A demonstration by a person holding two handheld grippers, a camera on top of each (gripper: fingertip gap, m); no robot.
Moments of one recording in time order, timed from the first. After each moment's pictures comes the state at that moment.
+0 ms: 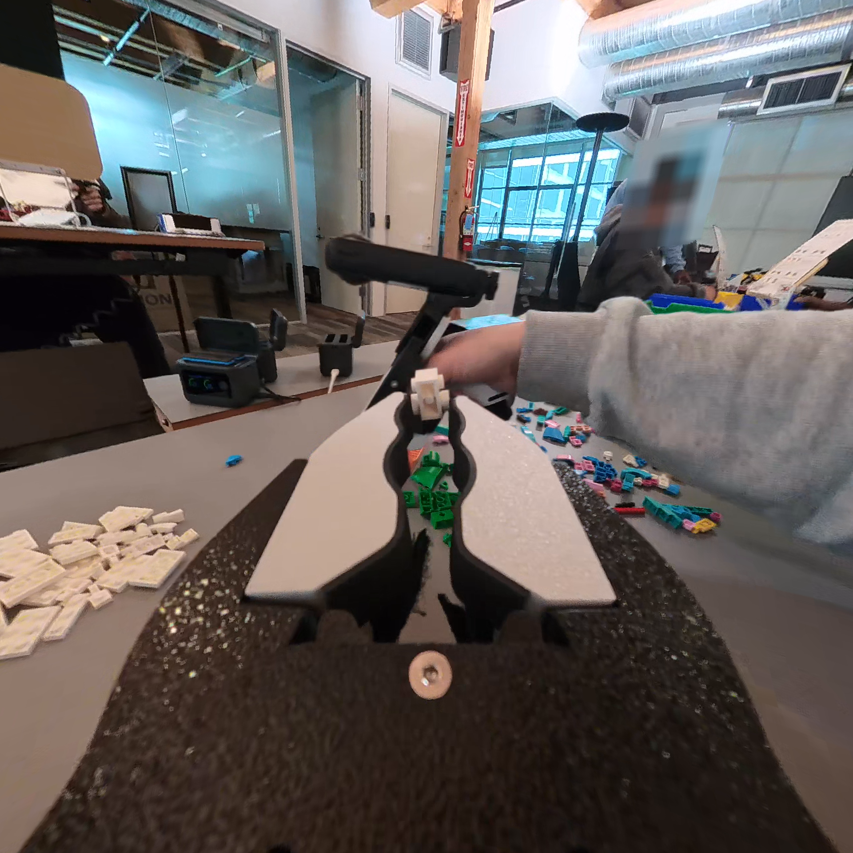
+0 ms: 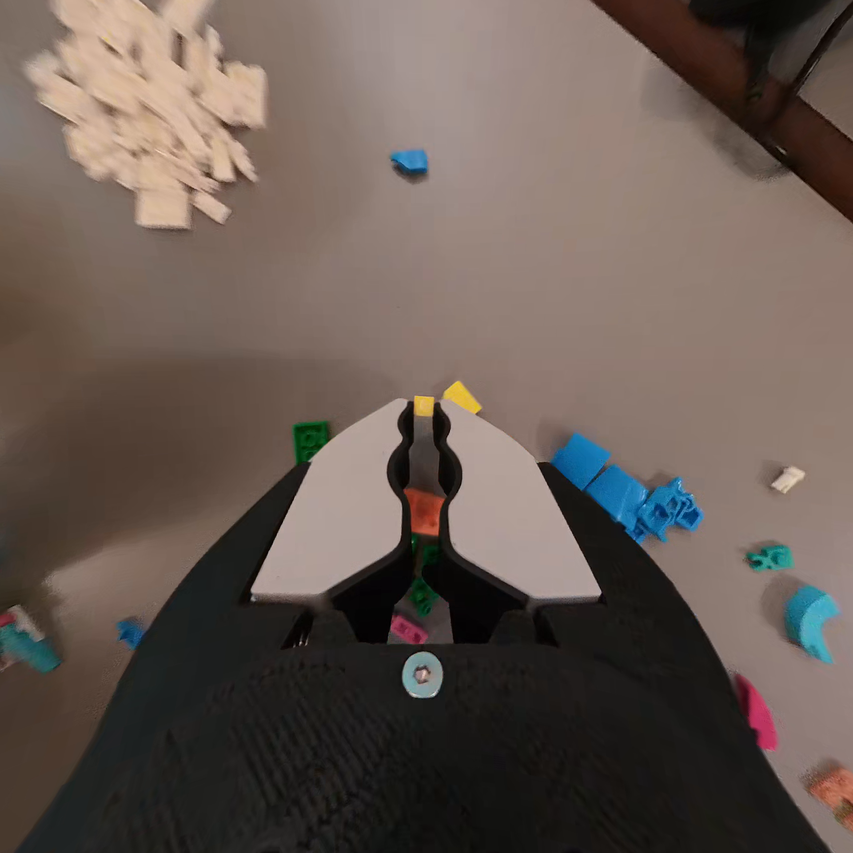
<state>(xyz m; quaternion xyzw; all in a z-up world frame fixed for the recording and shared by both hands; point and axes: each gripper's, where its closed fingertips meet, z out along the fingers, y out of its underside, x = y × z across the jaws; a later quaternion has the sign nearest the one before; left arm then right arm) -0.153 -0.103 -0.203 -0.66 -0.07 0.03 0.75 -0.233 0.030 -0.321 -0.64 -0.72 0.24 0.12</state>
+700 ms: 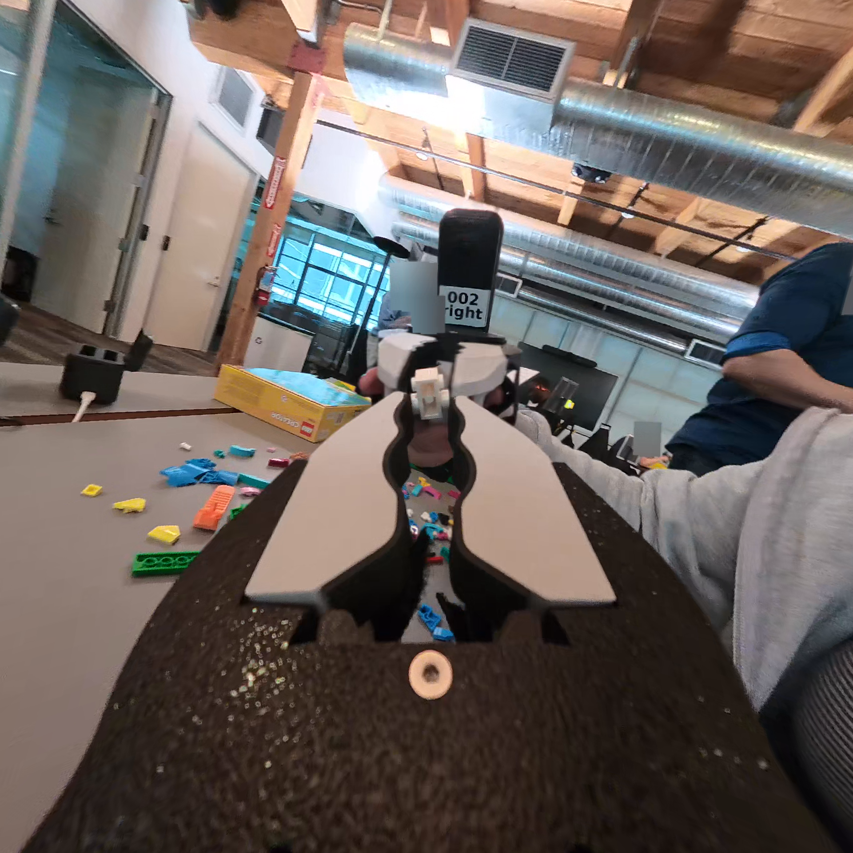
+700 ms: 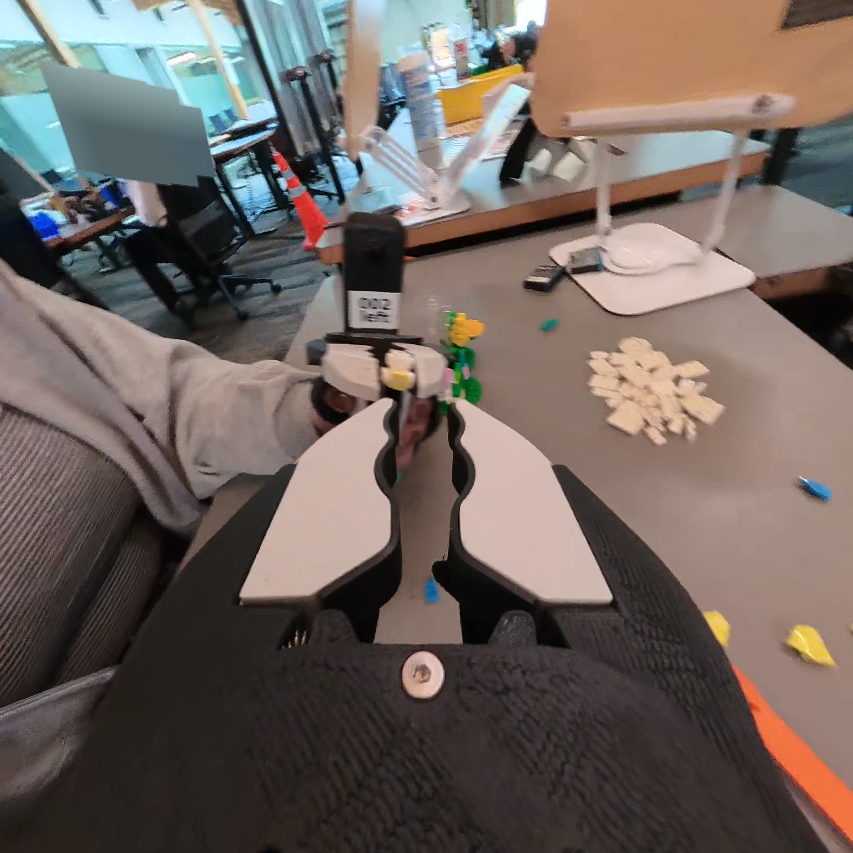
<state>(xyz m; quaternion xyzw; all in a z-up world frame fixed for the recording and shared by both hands) -0.118 -0.112 -0.174 -0.55 -0.04 -0.27 0.79 -0.124 -0.107 -0.172 -0.29 -0.72 0.62 0.10</state>
